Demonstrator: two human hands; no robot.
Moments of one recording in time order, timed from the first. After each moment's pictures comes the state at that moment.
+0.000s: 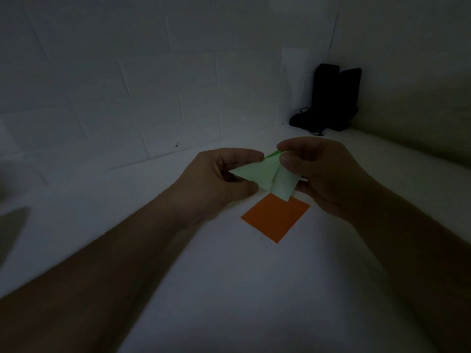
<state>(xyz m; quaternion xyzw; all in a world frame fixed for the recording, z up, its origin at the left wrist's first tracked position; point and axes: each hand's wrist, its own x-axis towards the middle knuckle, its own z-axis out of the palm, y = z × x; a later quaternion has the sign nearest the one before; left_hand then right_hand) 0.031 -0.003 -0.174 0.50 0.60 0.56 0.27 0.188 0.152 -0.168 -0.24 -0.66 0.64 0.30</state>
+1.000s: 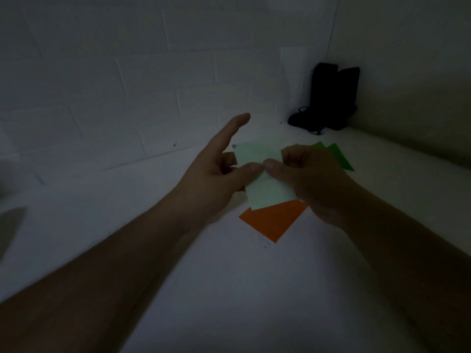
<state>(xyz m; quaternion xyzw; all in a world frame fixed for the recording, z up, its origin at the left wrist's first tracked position) 0.043 0.001 -0.173 0.50 0.53 0.62 0.29 0.182 0.132 -0.171 -0.24 -0.73 0.57 0.29</state>
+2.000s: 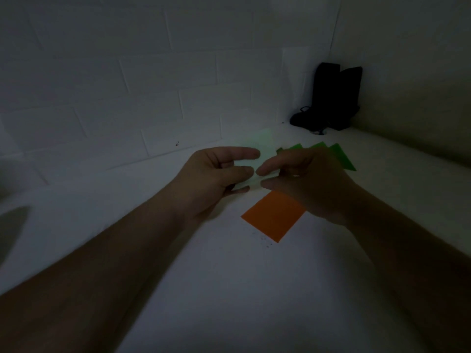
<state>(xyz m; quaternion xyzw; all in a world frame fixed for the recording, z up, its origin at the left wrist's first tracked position) 0.032 0.004 -0.174 0.39 0.57 0.63 0.35 0.187 0.129 -0.170 -0.13 -0.85 0.42 0.31</state>
